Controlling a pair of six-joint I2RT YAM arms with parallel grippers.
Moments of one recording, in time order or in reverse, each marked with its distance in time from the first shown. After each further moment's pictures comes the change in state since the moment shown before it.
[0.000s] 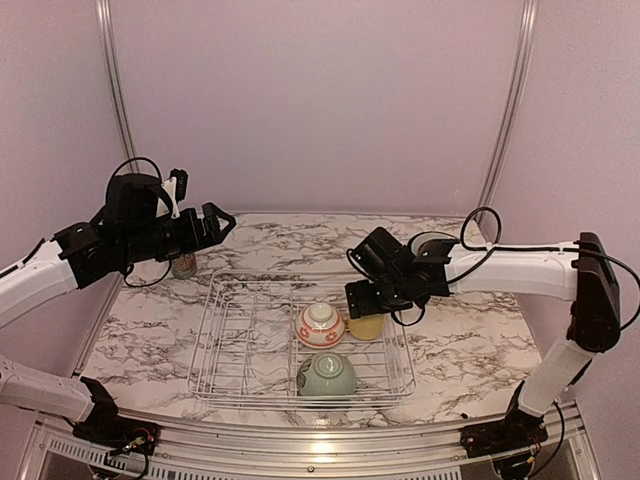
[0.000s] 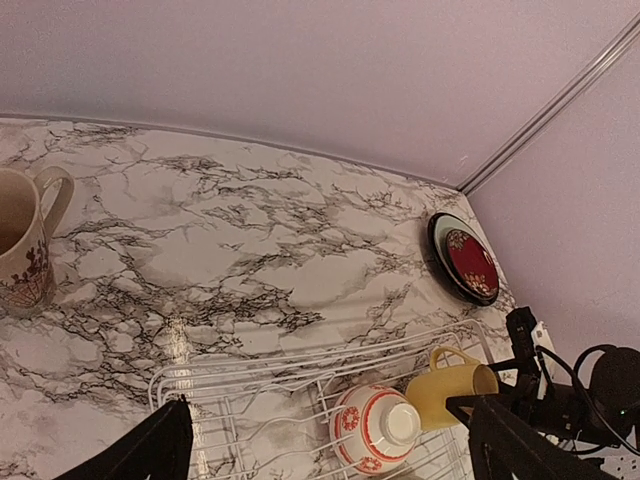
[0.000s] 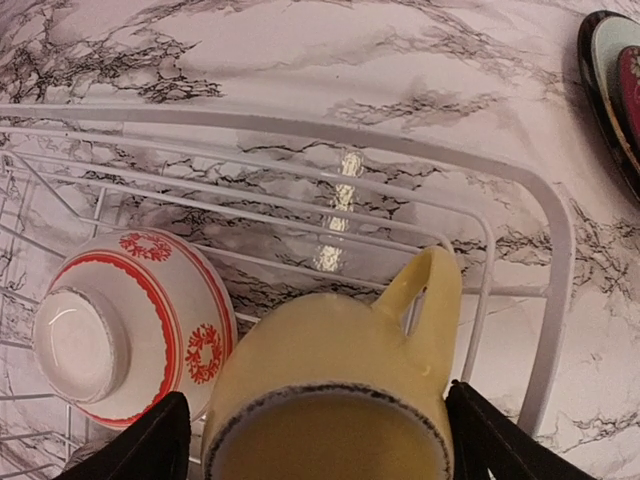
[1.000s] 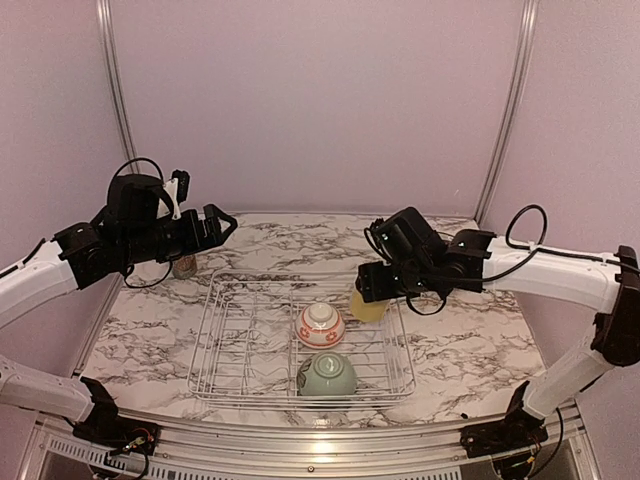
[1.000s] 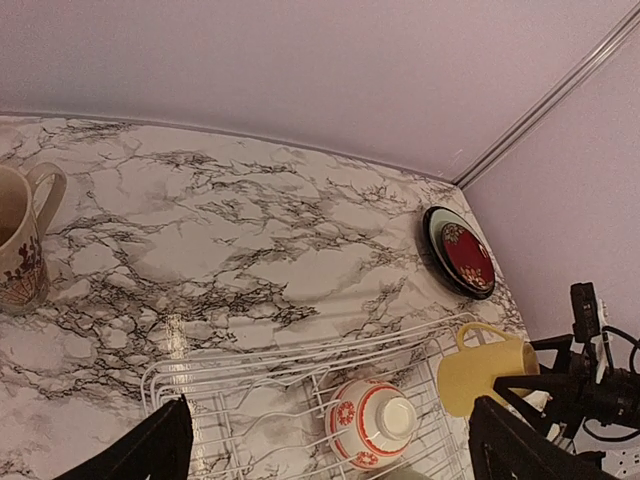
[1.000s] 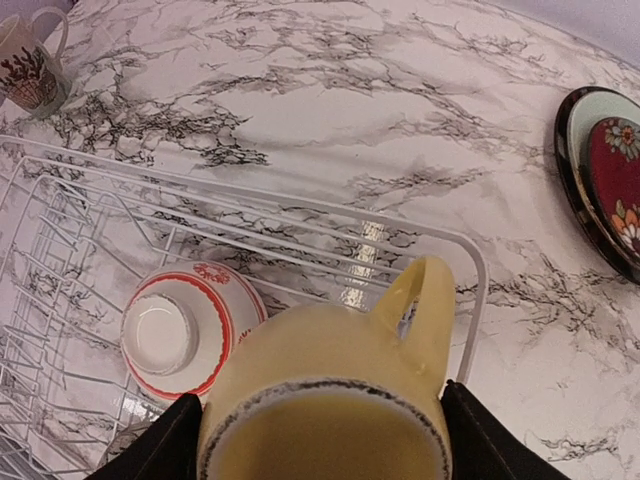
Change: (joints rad) left arm -0.009 0.000 0.000 -0.007 0.007 0.000; right arm 0.001 -0.172 -0.021 0.019 0.003 -0.094
